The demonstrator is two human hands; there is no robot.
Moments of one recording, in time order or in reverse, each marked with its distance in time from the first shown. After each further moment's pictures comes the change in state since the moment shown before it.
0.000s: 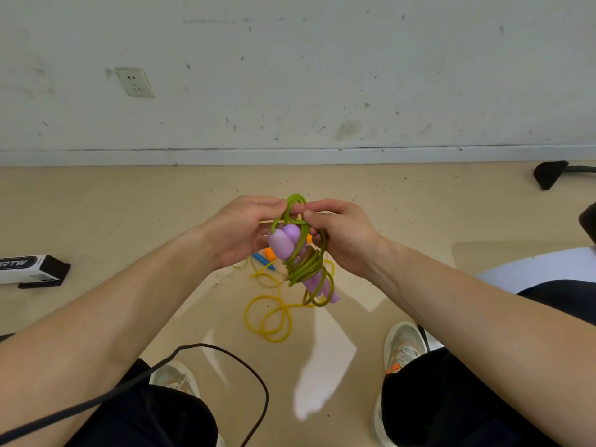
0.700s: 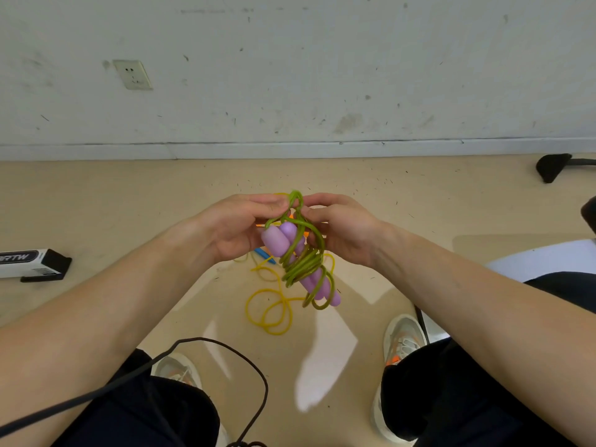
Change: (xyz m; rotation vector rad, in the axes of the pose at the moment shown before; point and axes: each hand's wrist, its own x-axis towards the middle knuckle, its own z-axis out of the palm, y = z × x) left_hand -0.006 0.002 0.001 -0.103 -0.060 -0.081; right_hand -0.006 -0.013 -0.002 -0.047 -0.186 0.159
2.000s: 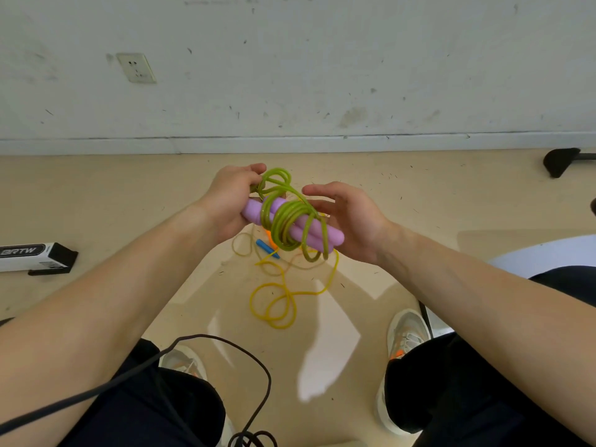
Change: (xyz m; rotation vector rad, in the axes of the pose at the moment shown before) left_hand 0.016 0.011 -0.010 -0.066 0.458 0.170; right_hand -0.009 0.000 0.002 0.211 -0.080 0.049
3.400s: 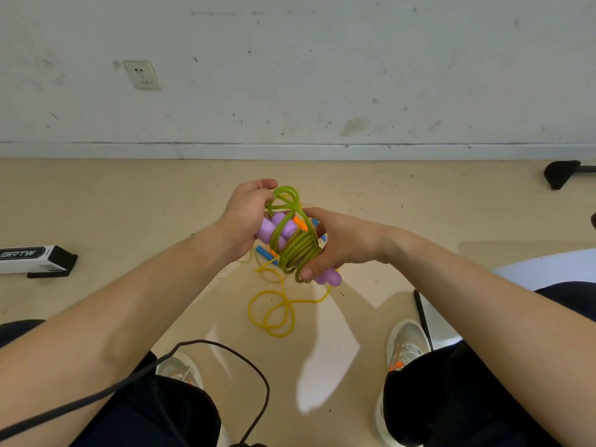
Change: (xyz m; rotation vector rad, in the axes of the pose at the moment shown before) left_hand -0.002 -0.017 0.015 0.122 0.047 0.044; right_hand 0.009 -0.007 -0.019 -1.148 -0.210 -0.056
